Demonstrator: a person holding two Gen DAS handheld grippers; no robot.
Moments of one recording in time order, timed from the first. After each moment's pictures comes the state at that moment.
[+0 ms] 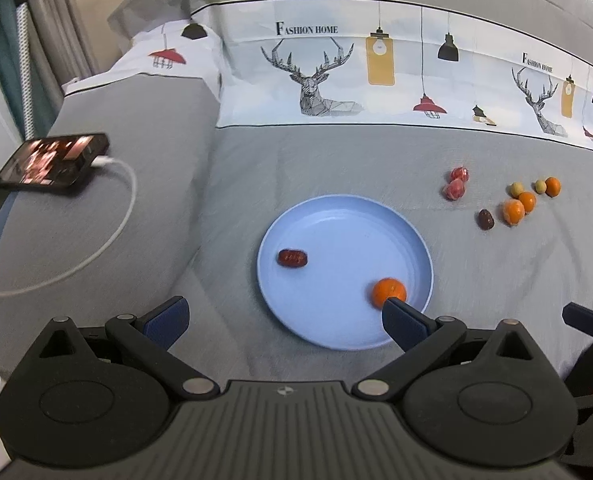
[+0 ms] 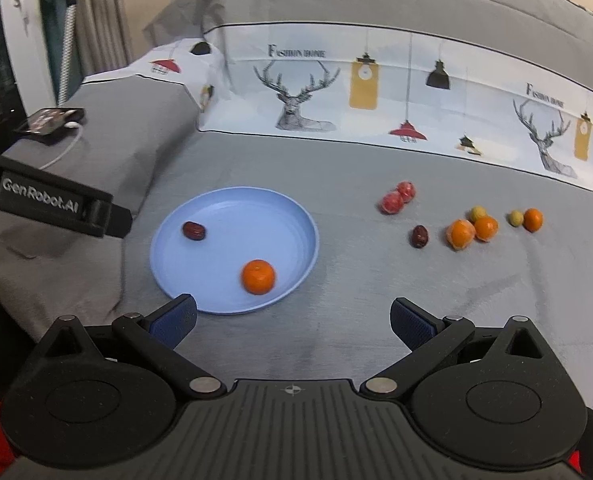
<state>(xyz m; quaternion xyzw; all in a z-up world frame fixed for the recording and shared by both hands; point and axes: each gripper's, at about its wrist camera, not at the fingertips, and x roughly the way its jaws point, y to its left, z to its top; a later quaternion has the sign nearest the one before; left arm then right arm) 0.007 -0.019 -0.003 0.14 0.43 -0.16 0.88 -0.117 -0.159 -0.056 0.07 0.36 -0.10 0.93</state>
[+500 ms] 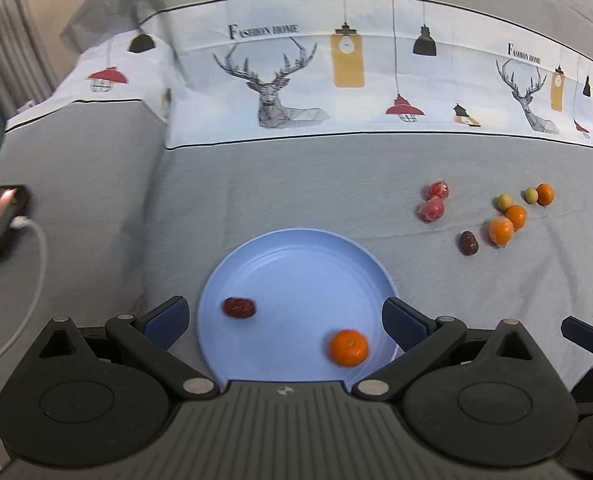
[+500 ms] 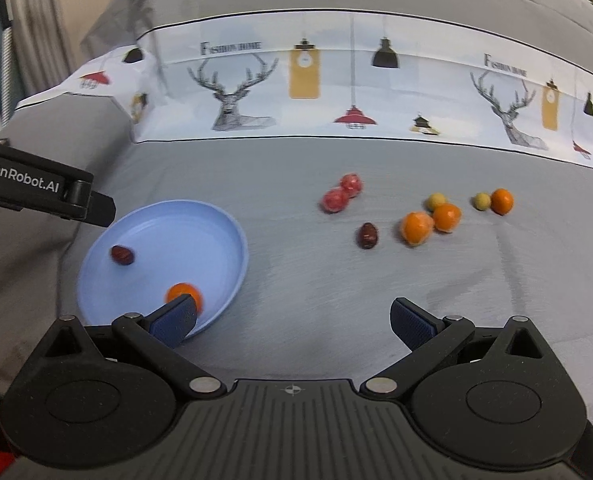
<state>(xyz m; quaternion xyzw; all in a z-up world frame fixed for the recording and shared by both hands) 0.049 -0.090 -0.019 0.16 0.43 -0.19 0.87 -0.091 -0.220 -0.078 0.11 0.36 -0.16 0.91</state>
